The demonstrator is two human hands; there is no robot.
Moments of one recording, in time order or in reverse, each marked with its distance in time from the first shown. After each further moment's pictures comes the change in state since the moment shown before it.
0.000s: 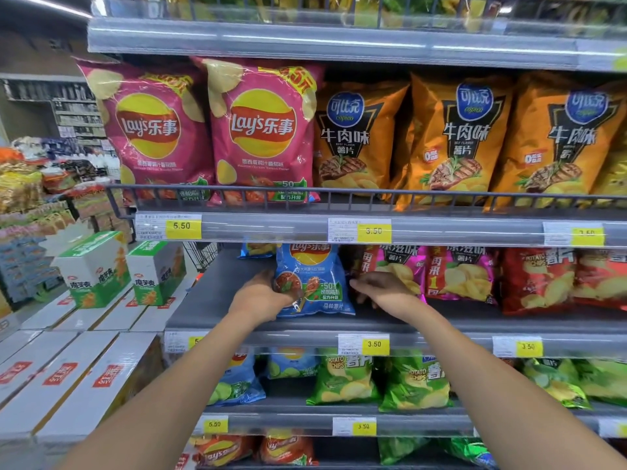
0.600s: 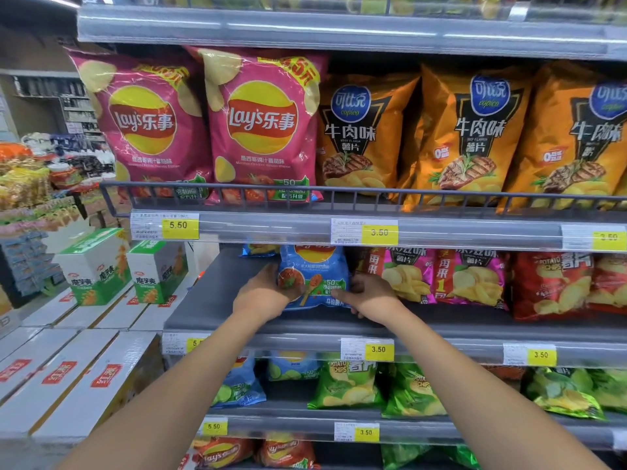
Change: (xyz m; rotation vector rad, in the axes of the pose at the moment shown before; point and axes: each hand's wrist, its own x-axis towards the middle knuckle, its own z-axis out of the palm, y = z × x) left_hand 0.019 0.004 0.008 0.073 0.002 0.008; right_hand 0.018 -0.012 0.033 -0.134 0.018 0.014
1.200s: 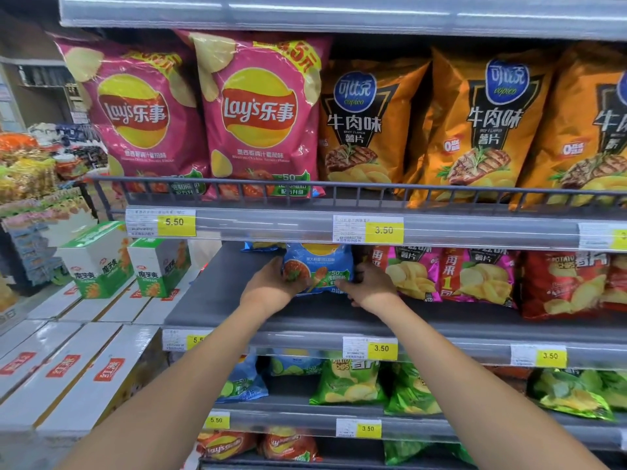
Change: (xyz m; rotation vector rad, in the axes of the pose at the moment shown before) left_hand 0.016 0.001 0.008 -0.025 -0.005 -0.012; right_hand 0.022 -0.003 0.008 0.000 0.097 0.080
